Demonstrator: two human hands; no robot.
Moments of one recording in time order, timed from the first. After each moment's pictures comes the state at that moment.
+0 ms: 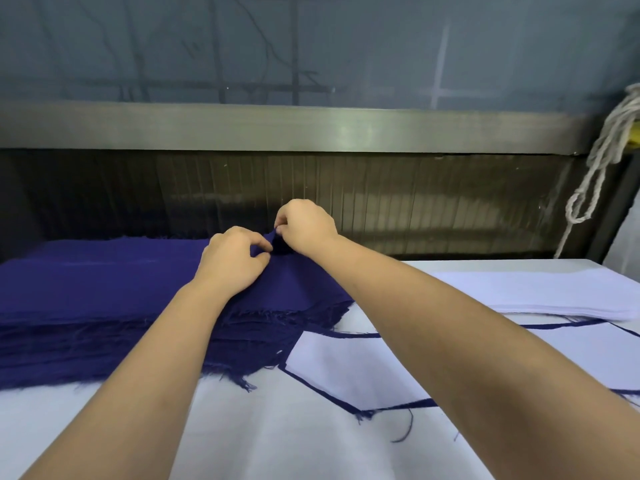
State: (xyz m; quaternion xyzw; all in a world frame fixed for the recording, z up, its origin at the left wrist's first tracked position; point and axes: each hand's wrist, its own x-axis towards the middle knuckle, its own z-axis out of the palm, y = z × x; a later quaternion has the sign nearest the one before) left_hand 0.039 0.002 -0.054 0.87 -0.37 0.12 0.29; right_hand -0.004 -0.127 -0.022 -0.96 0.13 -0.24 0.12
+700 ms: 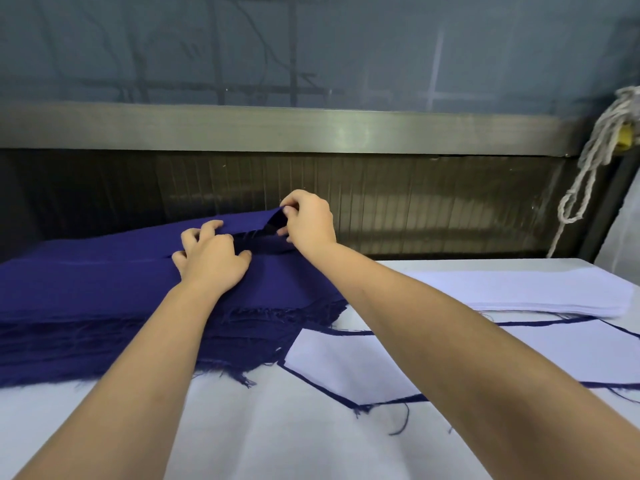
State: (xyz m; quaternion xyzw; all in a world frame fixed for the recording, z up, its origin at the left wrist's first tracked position) left_hand 0.047 0.007 -0.056 0.94 -0.23 0.12 0.23; right_hand -0.005 -0.124 -0.033 -0.82 0.15 -0.37 0.41
